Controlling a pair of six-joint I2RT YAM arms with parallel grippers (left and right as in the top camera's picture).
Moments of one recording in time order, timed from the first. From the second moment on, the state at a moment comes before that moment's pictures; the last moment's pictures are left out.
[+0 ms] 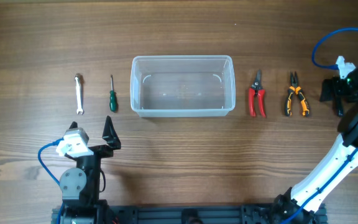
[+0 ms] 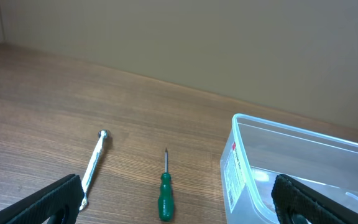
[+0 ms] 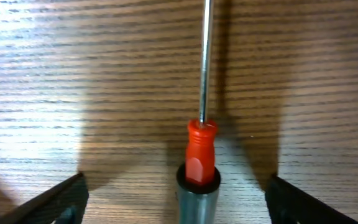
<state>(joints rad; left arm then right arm) -0.02 0.01 0.04 -0.13 -0.08 -0.25 -0.57 2.35 1.87 -1.14 0.06 -0.55</state>
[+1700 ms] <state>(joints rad) -0.02 0.01 0.04 -0.13 -0.08 -0.25 -0.49 2.35 2.11 -1.30 0.09 -0.52</state>
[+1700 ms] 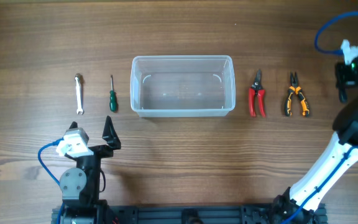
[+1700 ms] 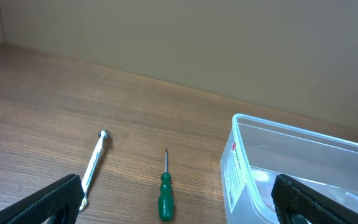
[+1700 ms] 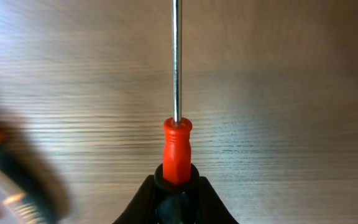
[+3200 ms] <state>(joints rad) -0.02 0.01 0.04 -0.13 -0.08 -0.25 0.49 2.06 1.92 -1.20 -0.16 -0.76</state>
